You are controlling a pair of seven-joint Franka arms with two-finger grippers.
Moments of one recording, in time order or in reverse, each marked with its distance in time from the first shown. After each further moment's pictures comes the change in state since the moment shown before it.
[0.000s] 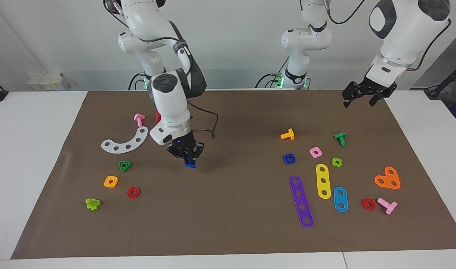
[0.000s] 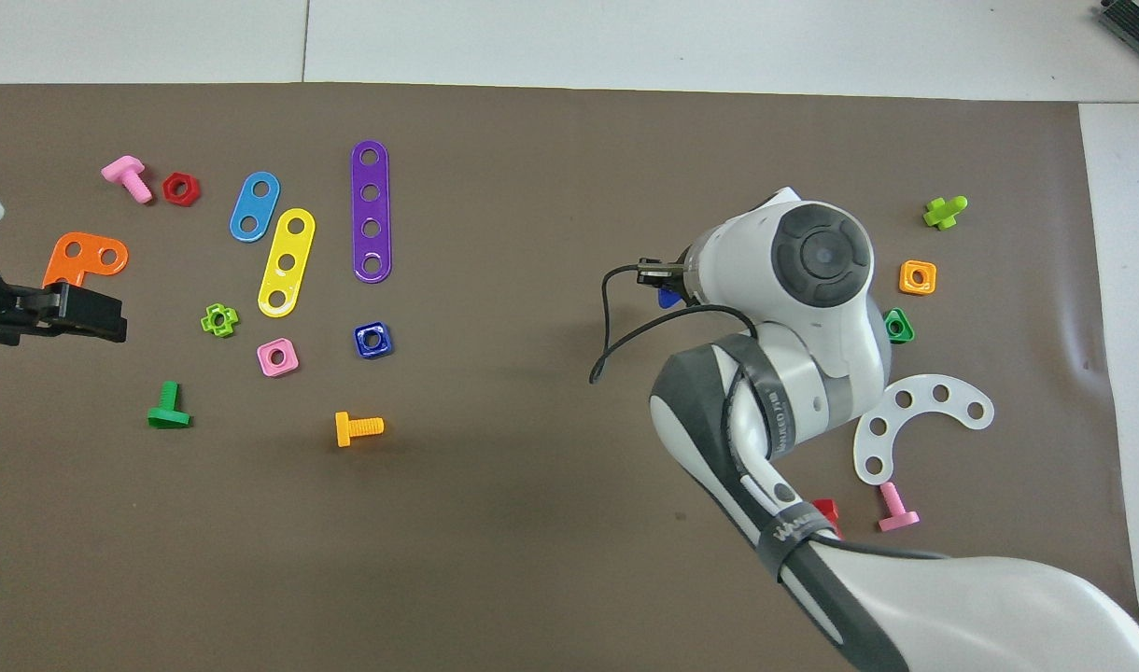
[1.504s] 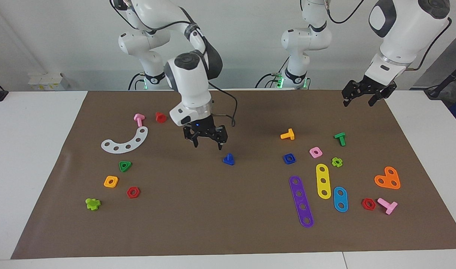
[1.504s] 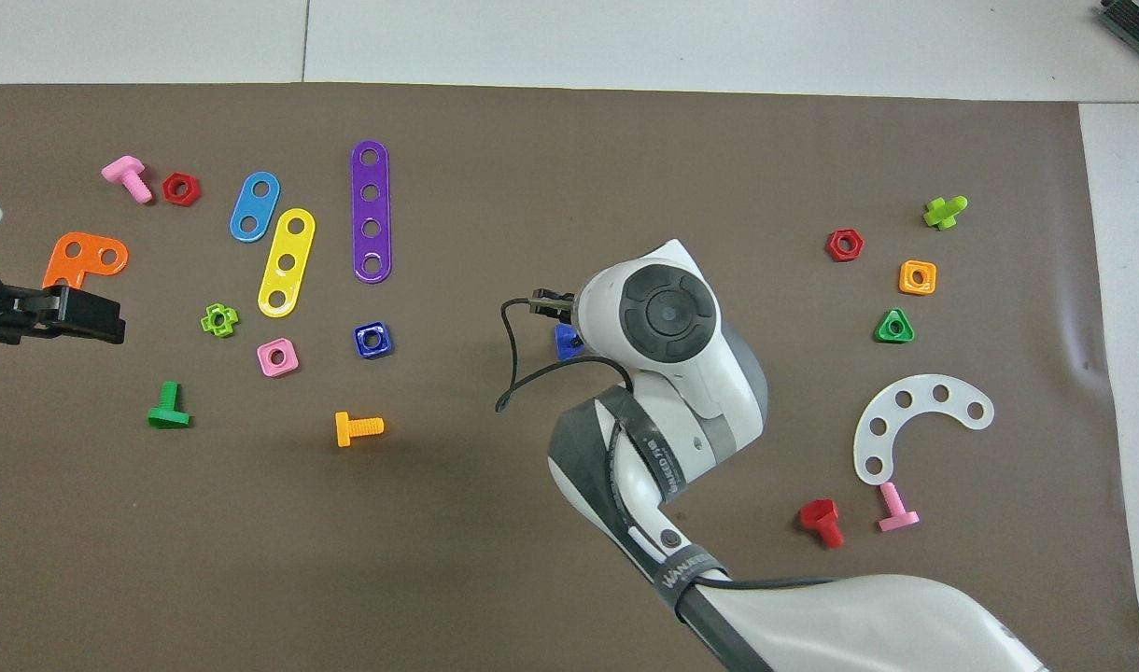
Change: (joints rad) left arm 0.001 -0.005 -0.003 0.000 -0.019 0.000 0.043; right arm 0.007 -0.104 -0.025 0.051 -0.002 -0.139 0.127
